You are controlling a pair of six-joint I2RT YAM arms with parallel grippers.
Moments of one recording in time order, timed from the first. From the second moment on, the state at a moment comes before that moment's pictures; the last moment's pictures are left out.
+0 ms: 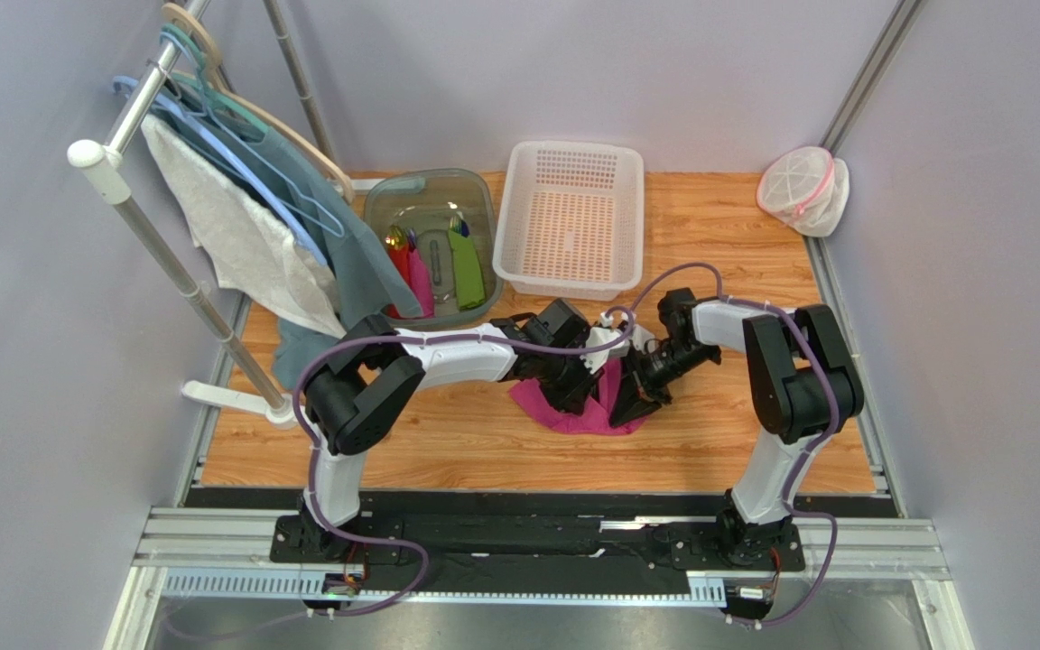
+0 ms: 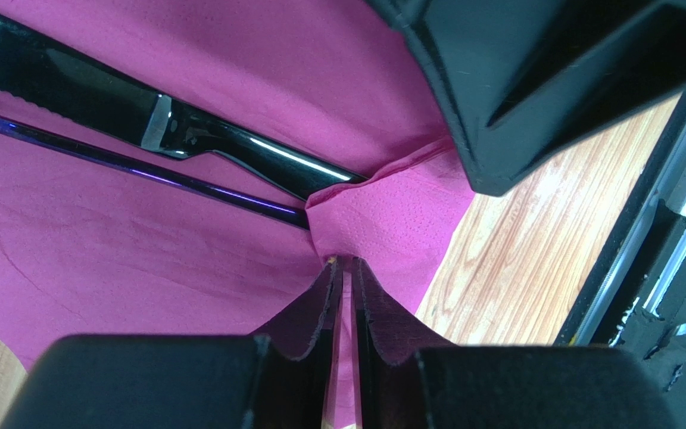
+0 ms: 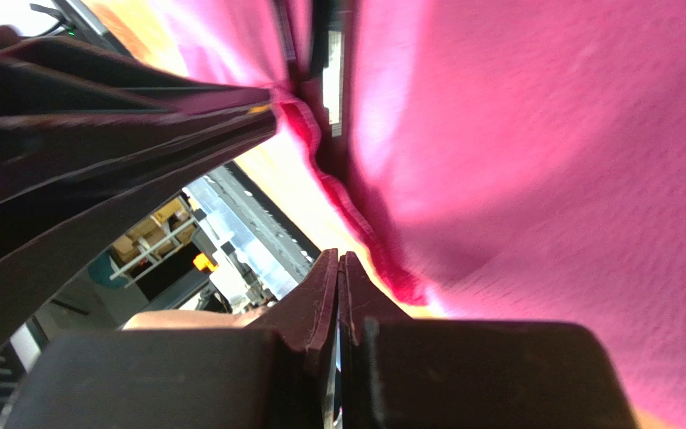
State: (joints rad) left arm -0.92 1.95 1.24 -0.27 0.39 0.05; right arm 0.21 1.83 0.94 -0.78 -0.84 0.03
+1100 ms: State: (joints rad) left arm -0.90 1.86 1.17 -0.24 0.51 -0.03; right arm 0.23 1.89 0.96 -0.77 -0.79 0.09
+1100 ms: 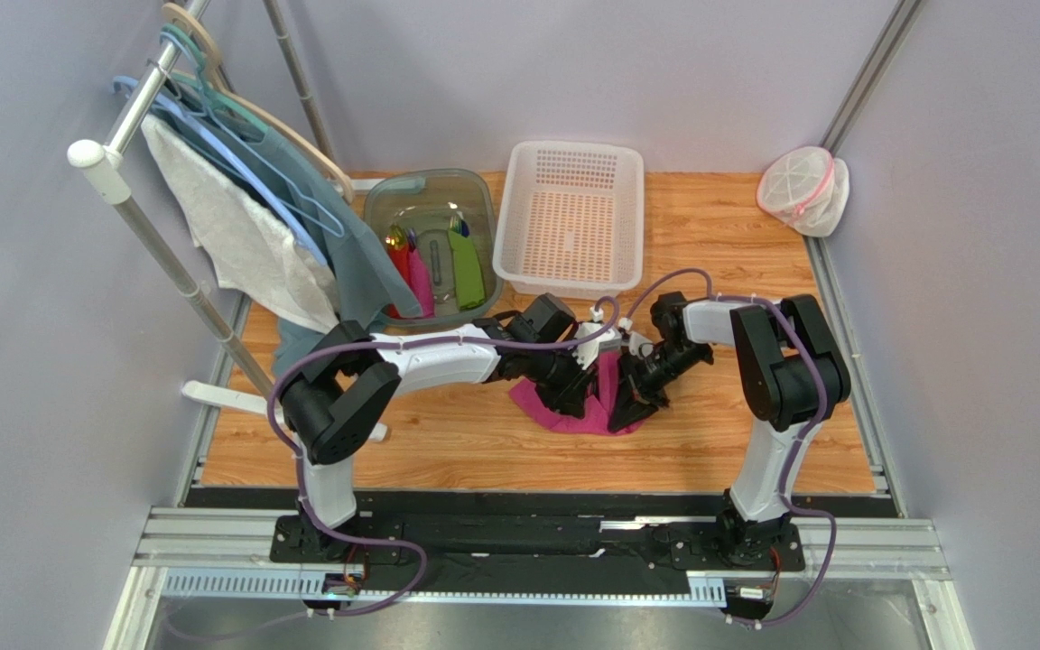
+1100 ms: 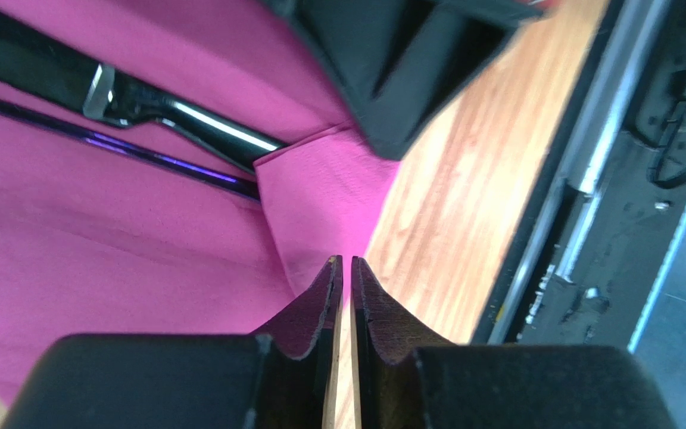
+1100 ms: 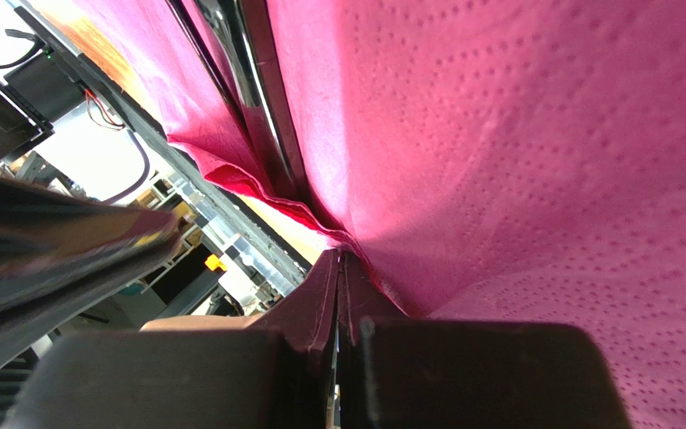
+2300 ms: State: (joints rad) left arm -0.89 1.93 1.17 -0.25 0.50 -0.10; right arm 0.23 1.72 0.97 -0.79 -0.79 0.10
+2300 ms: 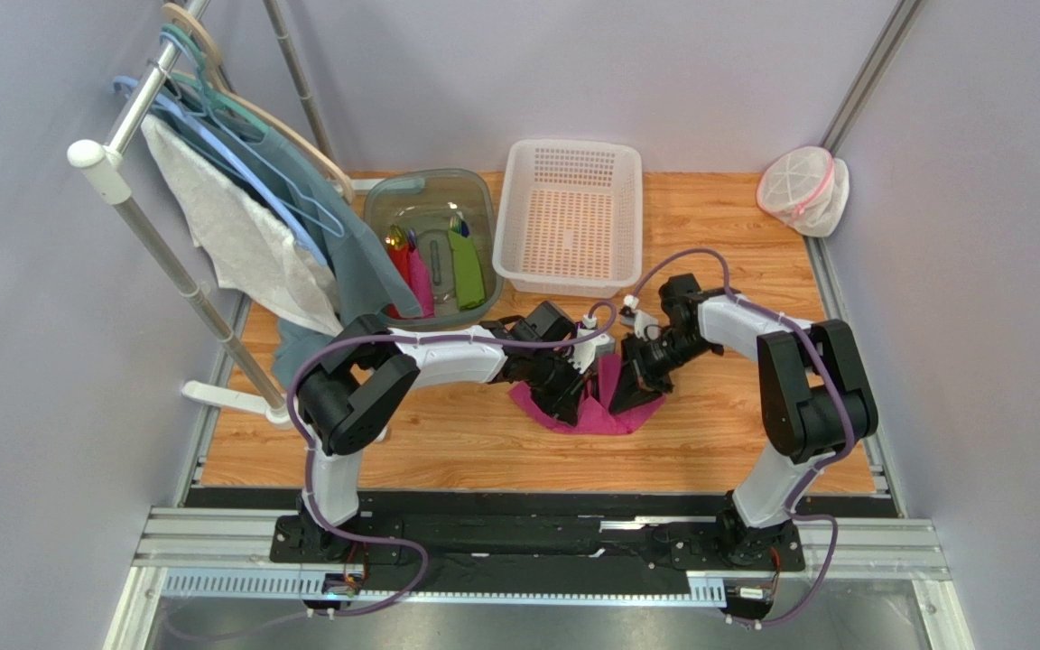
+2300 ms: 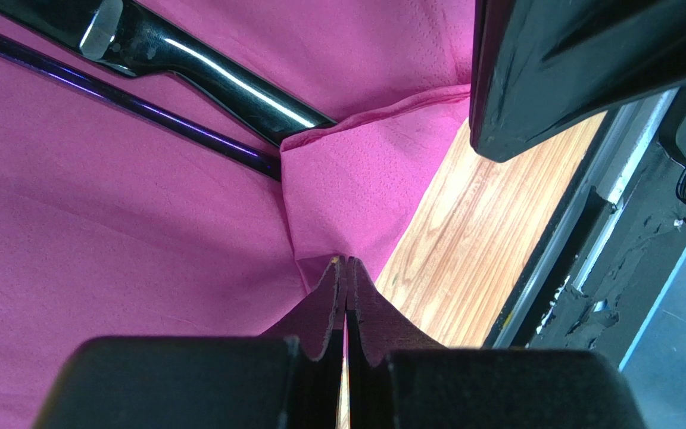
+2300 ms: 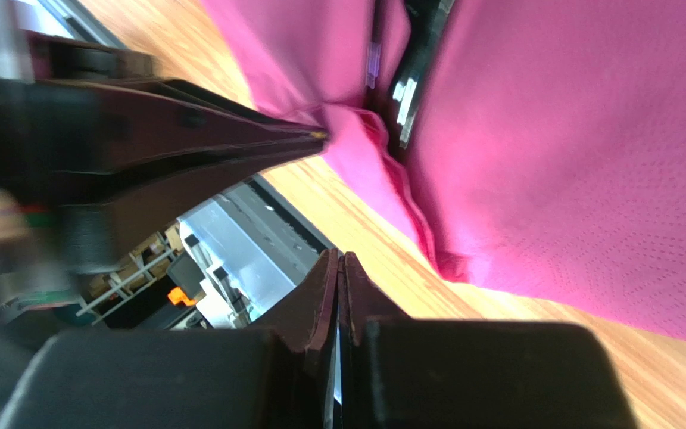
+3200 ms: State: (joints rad) left arm -0.88 1.93 1.17 -0.25 0.50 -0.10; right arm 0.31 1.70 0.88 -0.63 -0.71 0.10
